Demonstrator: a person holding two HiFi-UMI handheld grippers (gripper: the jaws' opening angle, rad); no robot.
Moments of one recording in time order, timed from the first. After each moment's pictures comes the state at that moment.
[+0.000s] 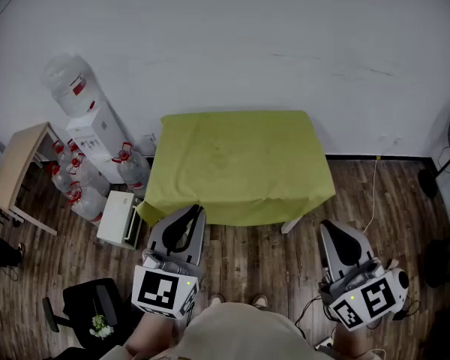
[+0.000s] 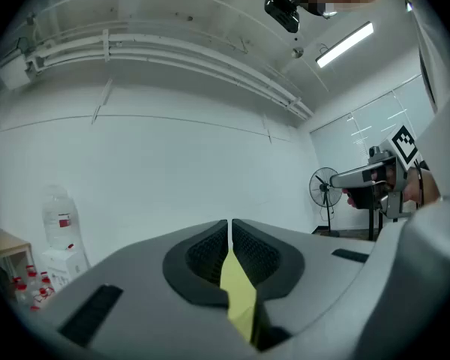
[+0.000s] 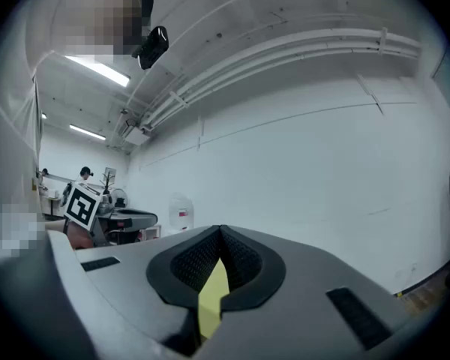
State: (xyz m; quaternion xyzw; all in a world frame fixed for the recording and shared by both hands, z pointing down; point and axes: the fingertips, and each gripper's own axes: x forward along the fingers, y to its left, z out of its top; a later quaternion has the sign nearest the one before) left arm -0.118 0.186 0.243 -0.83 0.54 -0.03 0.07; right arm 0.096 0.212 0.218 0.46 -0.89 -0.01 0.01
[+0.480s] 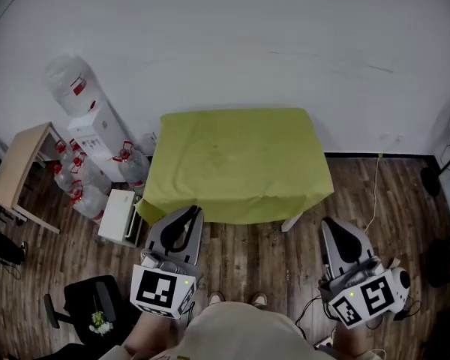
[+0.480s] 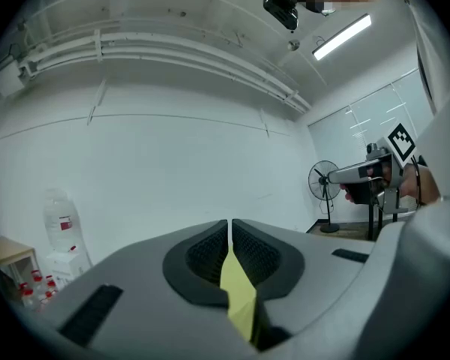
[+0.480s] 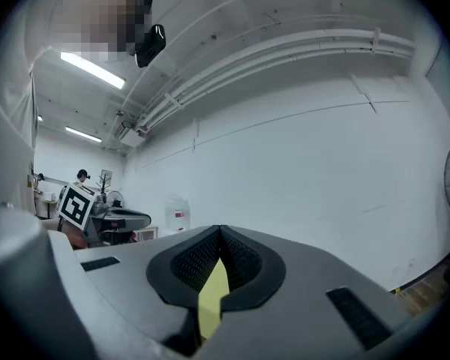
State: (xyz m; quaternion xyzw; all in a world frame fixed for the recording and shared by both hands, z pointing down) left arm -0.097 0.191 0.250 -0.83 0.54 -0.06 0.07; right arm 0.127 0.210 0.226 0.48 -0.88 0.00 0.01
